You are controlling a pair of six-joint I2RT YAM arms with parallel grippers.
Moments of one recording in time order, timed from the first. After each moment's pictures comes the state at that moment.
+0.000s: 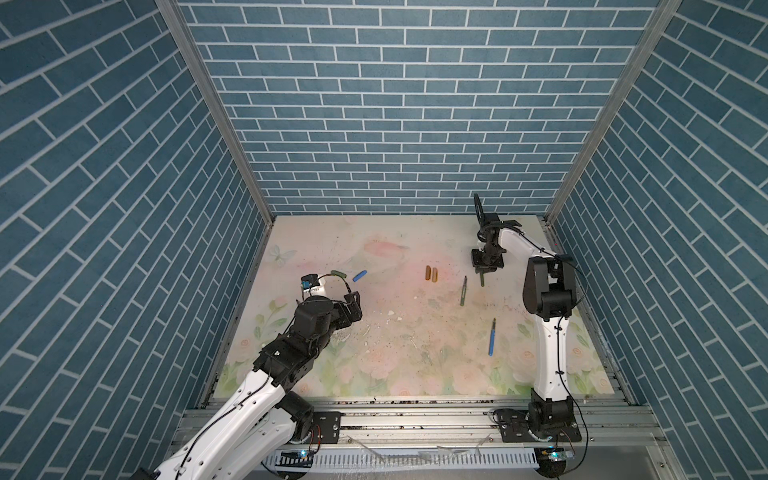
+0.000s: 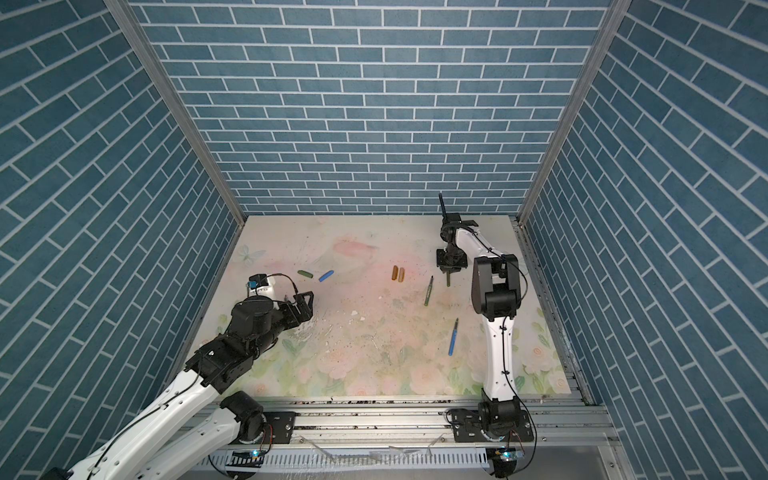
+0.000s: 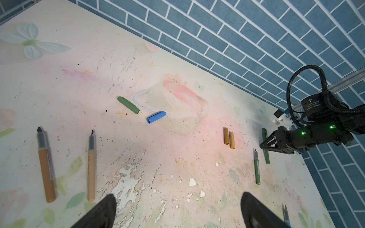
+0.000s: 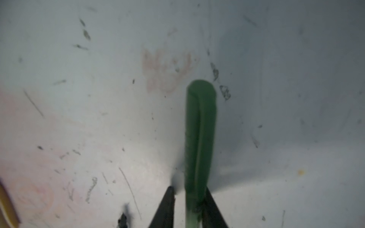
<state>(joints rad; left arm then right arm) -0.54 0.71 0.59 -0.39 -0.25 -0.68 0.20 2.33 1.95 -1.02 -0.04 0.15</state>
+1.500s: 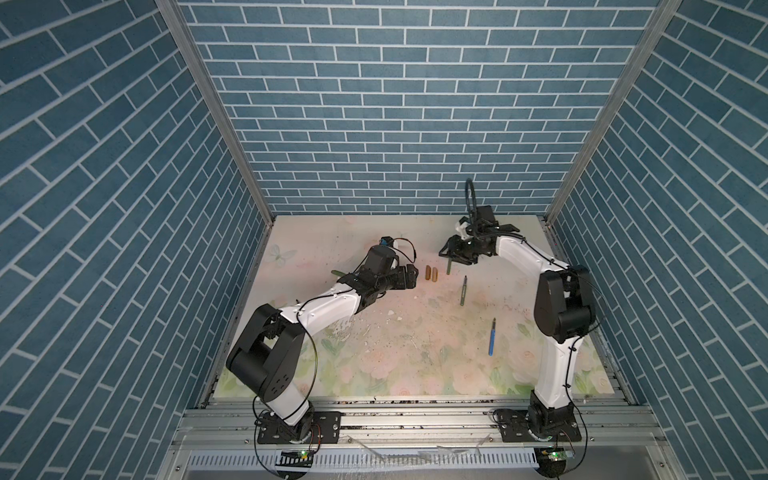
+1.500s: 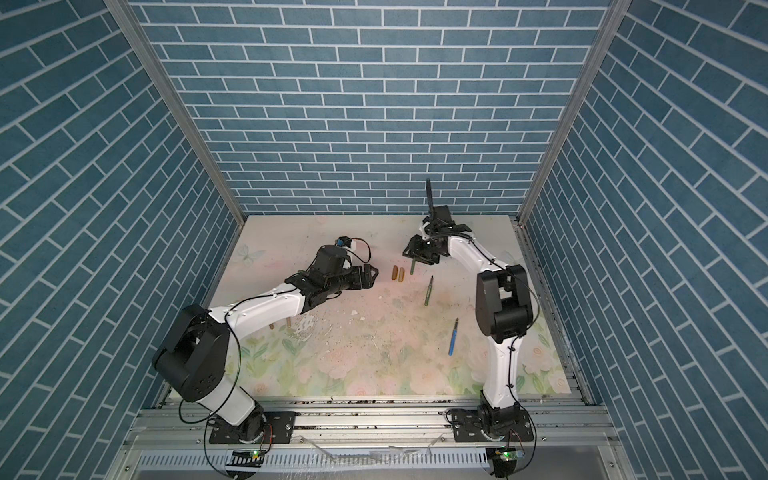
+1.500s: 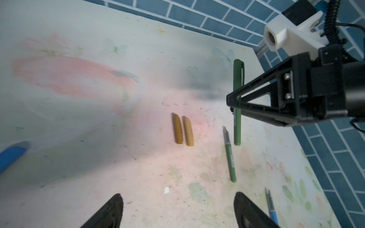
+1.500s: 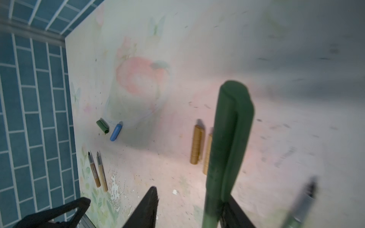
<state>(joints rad) -0.58 1.63 1.04 -0.05 0.05 -0.52 0.39 2.08 1.71 -0.62 -0.48 0.49</state>
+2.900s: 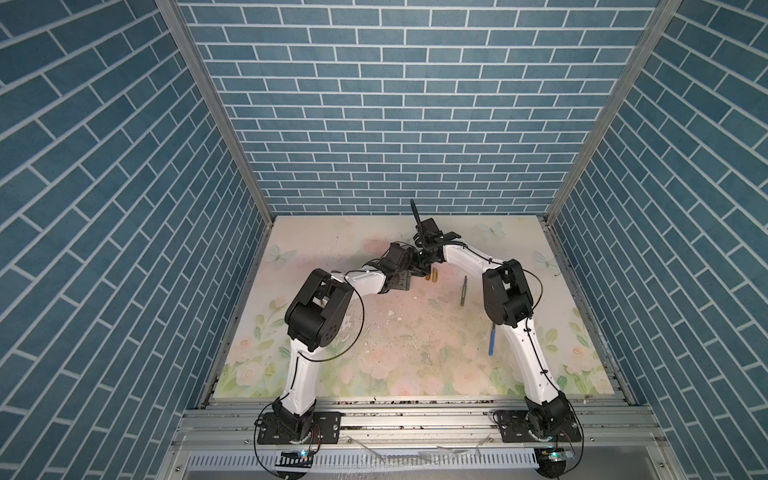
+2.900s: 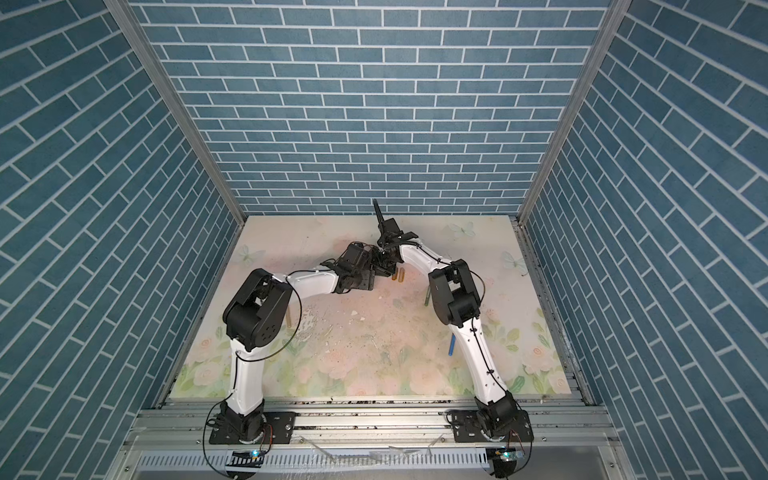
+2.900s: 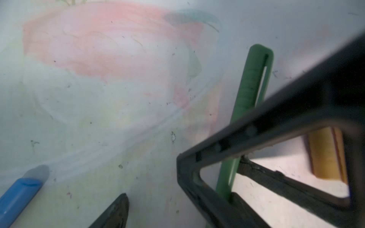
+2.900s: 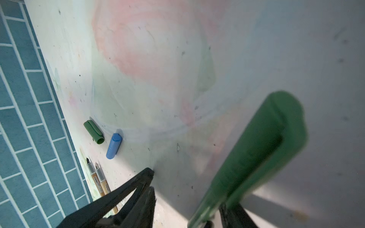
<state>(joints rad) -0.56 2.10 1.38 -0.23 -0.18 -0.37 0.58 2.46 2.07 -0.67 -0.50 0.68</state>
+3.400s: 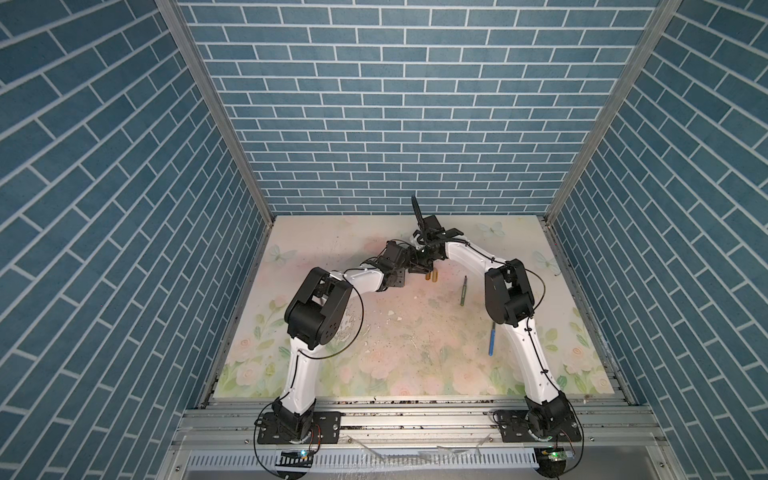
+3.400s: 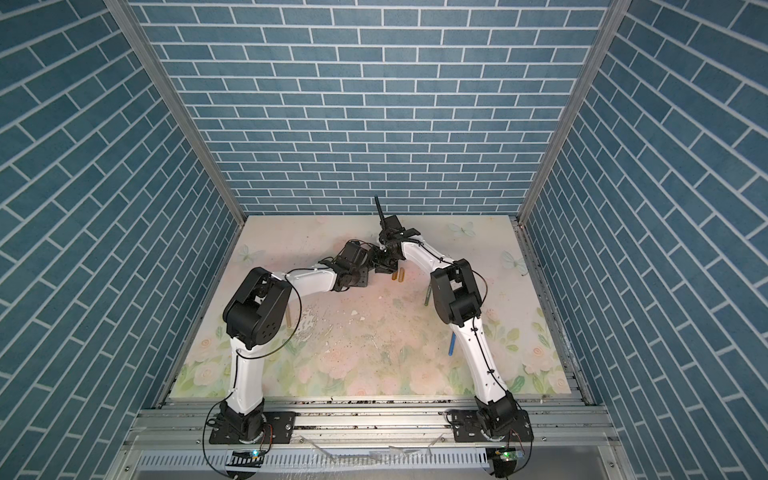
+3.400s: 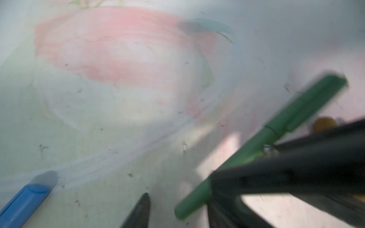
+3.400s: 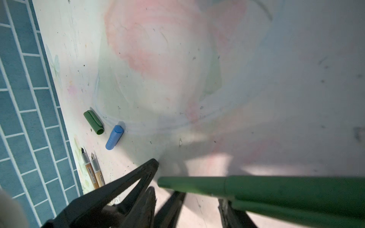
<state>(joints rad) -0.53 2.11 1.38 -0.21 -0.18 -0.40 0.56 2.46 2.11 -0.78 -0.51 0.54</state>
